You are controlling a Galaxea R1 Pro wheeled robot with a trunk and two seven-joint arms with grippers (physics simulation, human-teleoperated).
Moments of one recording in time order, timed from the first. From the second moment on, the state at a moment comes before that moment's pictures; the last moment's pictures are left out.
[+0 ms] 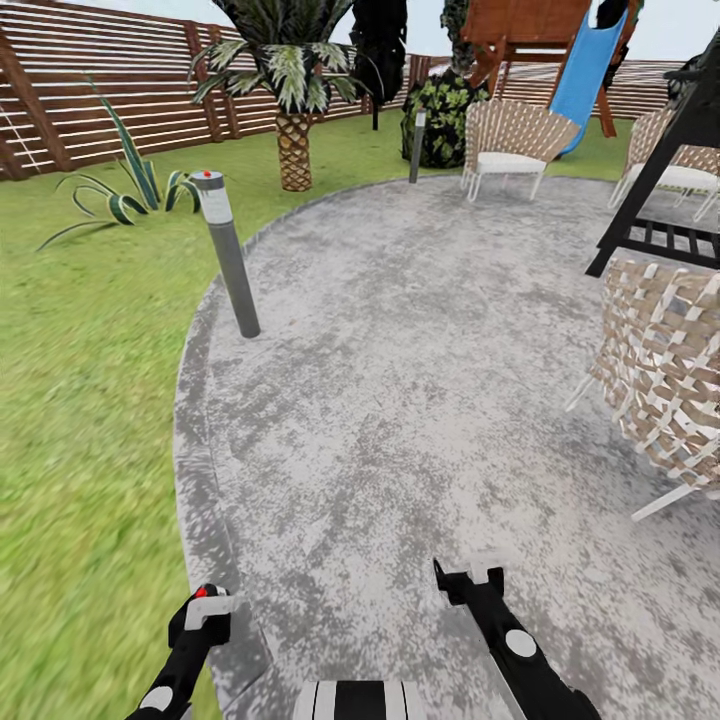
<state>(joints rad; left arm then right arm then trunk) -0.43 0.06 0.03 -0.32 -0.01 -0.50 0.05 -0.34 0.00 0.11 -0.82 0.05 -0.12 -0.01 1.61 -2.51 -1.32</state>
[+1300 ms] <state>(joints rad) -0.28 0.06 0.03 -0.33 -0.01 -0.52 0.10 -0.11 -0.04 0.11 -0.65 0.04 -0.40 -0.08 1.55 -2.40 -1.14</state>
